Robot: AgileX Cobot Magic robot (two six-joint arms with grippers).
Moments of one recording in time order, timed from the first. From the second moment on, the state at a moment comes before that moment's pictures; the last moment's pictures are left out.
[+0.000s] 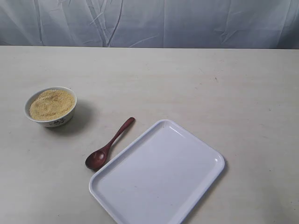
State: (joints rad) left arm -0.12 0.01 0.00 0.06 0.05 0.02; right arm 0.07 0.01 0.00 -0.01 0.37 0.02
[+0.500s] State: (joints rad) left arm -0.12 0.00 0.00 -0.01 -0.20 0.00; right arm 0.07 0.01 0.00 -0.01 0.37 0.02
